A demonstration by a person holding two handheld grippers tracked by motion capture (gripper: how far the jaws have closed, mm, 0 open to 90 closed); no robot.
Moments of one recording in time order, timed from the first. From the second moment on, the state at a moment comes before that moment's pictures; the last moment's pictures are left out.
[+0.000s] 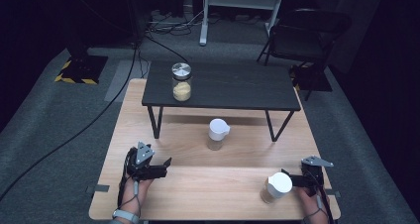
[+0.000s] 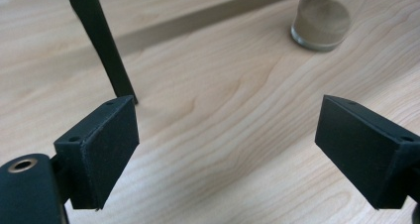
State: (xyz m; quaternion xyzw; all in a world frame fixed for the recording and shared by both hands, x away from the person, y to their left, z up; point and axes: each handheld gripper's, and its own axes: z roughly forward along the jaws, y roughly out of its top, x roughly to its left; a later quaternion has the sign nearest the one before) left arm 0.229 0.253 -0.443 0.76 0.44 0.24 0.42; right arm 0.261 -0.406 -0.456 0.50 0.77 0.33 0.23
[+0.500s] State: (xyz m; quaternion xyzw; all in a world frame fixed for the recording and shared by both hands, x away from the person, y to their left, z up) left arm 0.232 0.248 -0.461 0.78 0.45 0.23 0.38; right arm 0.261 -0.406 -0.456 0.50 0.77 0.33 0.23
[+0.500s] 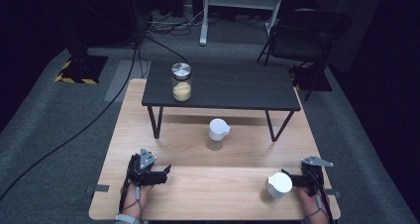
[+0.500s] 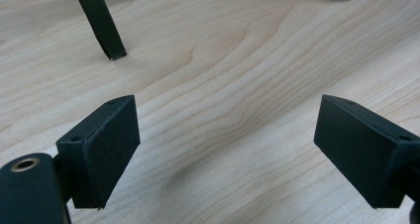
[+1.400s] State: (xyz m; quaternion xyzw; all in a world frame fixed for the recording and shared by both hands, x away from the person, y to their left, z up) left arm 0.247 0.252 -0.462 0.79 0.47 0.18 0.35; right arm 0.261 -0.406 -0.456 0.50 0.77 0.33 0.23
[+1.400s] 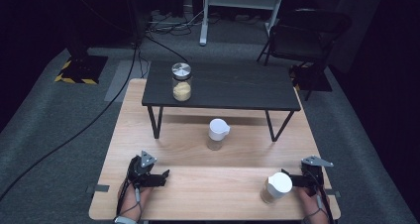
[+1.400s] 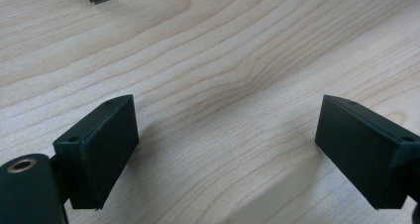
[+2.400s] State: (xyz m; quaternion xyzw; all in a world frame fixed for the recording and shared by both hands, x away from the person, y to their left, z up) left arm 0.251 0.248 -0.460 0.80 0.47 0.19 0.34; right arm 0.263 -0.405 -0.456 0.50 0.77 0.32 0.23
